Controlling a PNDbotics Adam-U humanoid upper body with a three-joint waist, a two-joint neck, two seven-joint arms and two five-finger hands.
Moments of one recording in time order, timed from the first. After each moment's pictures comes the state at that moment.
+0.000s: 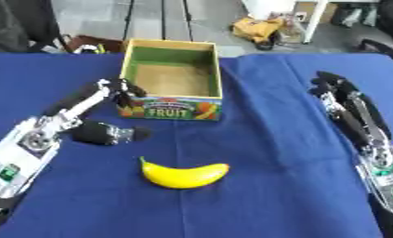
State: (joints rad) left arm -0.74 0.45 -0.52 -1.38 -0.32 -0.13 -0.34; right arm -0.35 -0.29 -0.07 -1.53 0.17 -0.19 0.04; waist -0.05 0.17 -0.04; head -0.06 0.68
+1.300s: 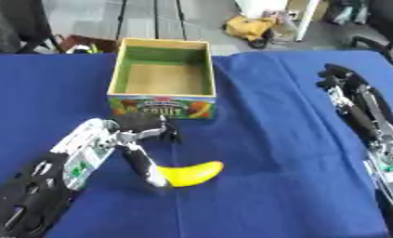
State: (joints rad) left arm -0.77 0.32 -0.53 -1.25 -0.80 -0.26 -0.52; right arm -0.36 -0.30 -0.07 -1.54 0.16 -0.19 0.04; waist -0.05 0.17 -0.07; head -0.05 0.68
